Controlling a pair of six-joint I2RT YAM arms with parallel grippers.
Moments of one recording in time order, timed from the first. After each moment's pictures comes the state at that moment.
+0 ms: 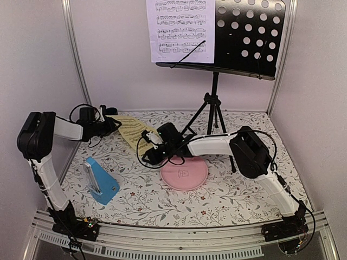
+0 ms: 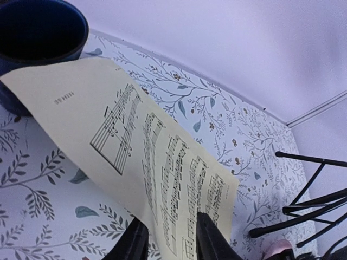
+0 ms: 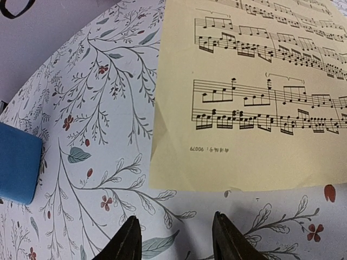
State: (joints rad) left arm -0.05 1.87 0.99 0.37 0.45 -0.52; right arm 0.91 2.55 1.98 -0.09 -0.31 0.16
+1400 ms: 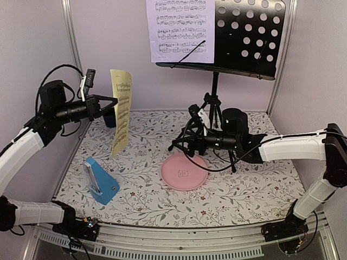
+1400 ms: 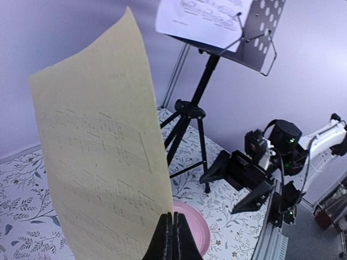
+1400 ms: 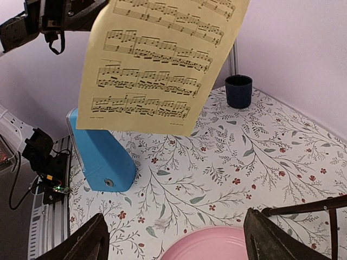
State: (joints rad) left arm -0.26 1.08 1.02 -0.08 0.69 -0.27; right arm 0.85 1.60 0.98 0.42 -0.36 0.11
